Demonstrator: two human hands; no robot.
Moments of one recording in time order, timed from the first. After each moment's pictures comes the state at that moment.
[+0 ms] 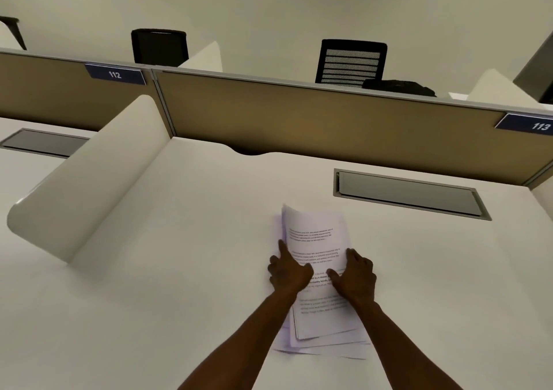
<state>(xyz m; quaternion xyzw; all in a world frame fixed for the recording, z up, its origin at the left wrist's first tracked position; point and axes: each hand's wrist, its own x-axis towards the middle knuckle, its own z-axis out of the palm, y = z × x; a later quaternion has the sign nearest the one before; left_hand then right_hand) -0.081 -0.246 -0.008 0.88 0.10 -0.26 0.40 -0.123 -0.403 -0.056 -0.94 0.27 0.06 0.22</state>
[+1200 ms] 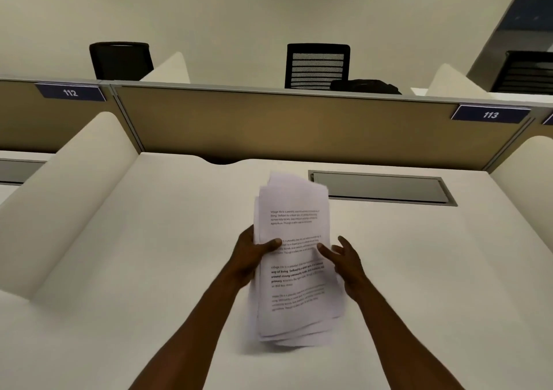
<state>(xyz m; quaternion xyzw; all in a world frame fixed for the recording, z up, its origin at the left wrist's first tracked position) -0.026 -0.203 0.023 0.61 -0.05 -0.27 0.74 -0.116 -0.434 -0.022 -0.66 0.35 0.00 0.66</state>
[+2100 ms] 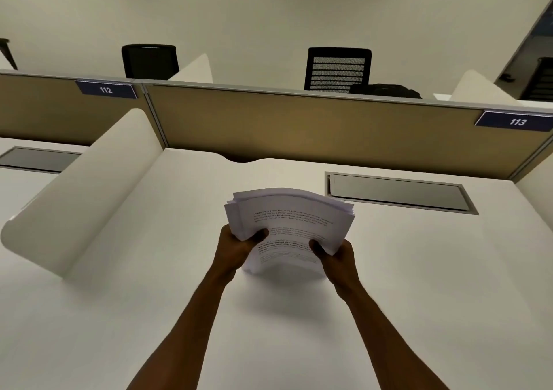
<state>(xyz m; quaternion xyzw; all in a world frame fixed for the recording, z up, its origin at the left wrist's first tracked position) -0.035 -0.146 0.051 0.69 -0.07 -0.10 0.71 -0.118 -0.368 0.015 -0.67 0.16 -0.14 0.71</state>
